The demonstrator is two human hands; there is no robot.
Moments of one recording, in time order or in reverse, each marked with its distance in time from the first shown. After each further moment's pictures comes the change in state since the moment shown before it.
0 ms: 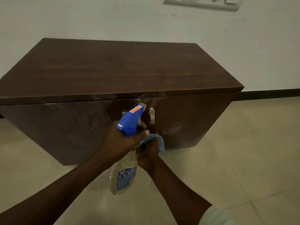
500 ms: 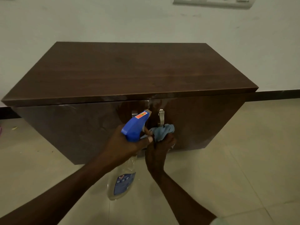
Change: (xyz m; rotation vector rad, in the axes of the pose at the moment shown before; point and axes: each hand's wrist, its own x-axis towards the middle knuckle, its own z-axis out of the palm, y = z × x) left_hand -0.007 -0.002 -0.013 0.157 -0.055 -0.010; right_hand -0.031 0.022 0.001 -0.681 0.234 -0.979
